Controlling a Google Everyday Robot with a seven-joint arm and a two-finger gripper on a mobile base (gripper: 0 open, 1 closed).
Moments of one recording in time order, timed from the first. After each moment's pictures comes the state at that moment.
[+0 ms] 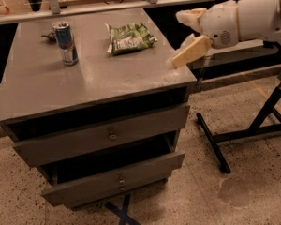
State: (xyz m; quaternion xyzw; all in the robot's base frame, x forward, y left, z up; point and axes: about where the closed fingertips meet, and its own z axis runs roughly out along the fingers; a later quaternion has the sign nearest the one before) arm 0.594 -0.094 0.981 -0.55 0.63 0.25 0.48
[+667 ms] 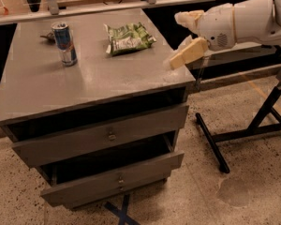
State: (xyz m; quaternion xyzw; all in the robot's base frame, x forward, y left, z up) arm 0.599 -0.086 0.975 -0.55 0.63 0.26 0.49
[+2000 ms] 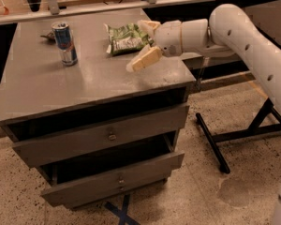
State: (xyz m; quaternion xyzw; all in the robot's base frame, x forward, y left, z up) arm 0.678 0.007 0.921 -0.56 0.55 0.31 0.53
